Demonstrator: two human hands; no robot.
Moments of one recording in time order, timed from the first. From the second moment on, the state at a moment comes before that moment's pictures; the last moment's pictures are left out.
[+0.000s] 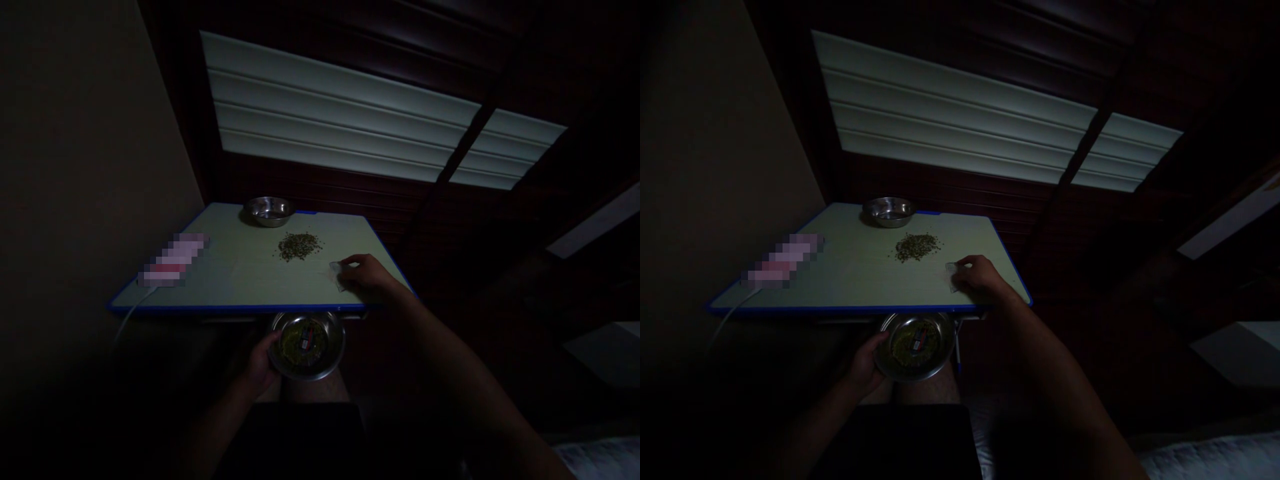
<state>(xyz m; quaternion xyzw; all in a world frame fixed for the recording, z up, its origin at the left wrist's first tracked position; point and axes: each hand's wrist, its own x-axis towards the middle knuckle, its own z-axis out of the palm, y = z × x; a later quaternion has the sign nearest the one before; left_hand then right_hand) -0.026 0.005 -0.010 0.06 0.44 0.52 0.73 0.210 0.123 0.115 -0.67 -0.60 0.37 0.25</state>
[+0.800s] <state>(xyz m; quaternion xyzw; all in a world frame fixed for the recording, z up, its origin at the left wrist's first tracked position) -0.026 0.010 -0.028 0.07 0.41 0.55 0.72 0.131 0.121 0.109 -0.68 -0.63 0.30 0.22</state>
